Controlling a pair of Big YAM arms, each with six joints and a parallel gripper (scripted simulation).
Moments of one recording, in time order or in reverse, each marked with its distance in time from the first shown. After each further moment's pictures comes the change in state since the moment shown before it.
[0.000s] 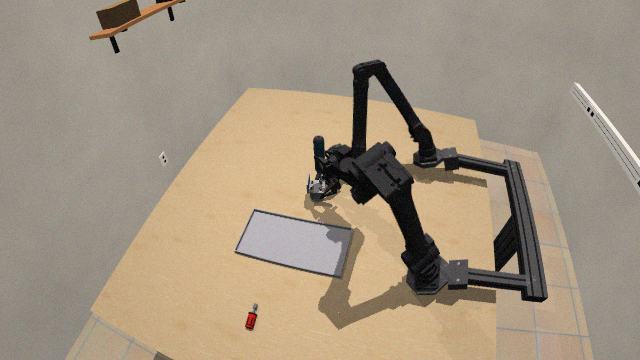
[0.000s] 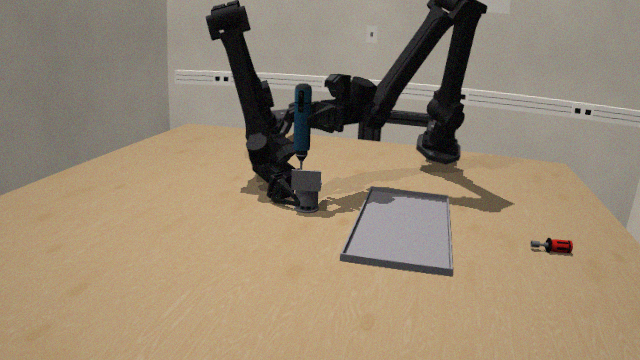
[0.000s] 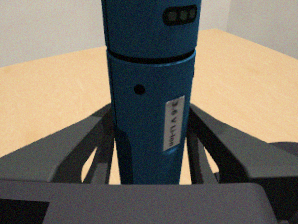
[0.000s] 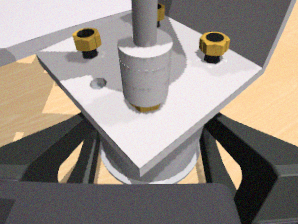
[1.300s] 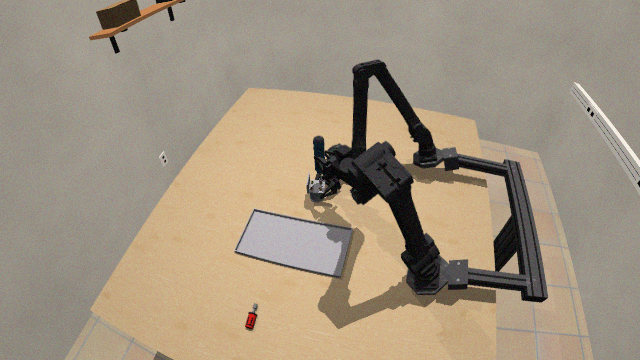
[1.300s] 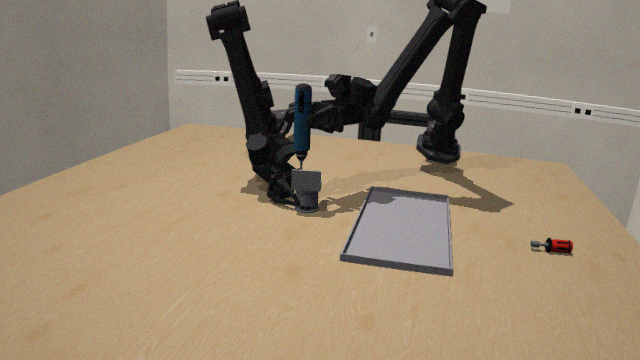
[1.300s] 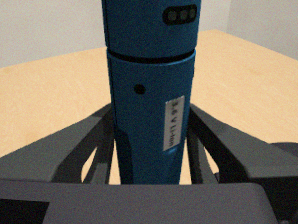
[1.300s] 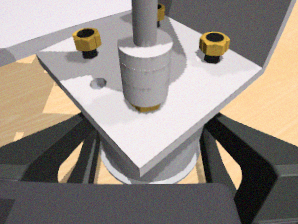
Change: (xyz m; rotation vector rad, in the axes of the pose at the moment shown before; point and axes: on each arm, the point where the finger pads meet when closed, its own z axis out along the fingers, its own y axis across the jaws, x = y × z) left arm 0.000 0.000 0.000 -0.001 -0.004 -0.001; right arm 0.000 0.000 0.000 0.000 0.000 0.000
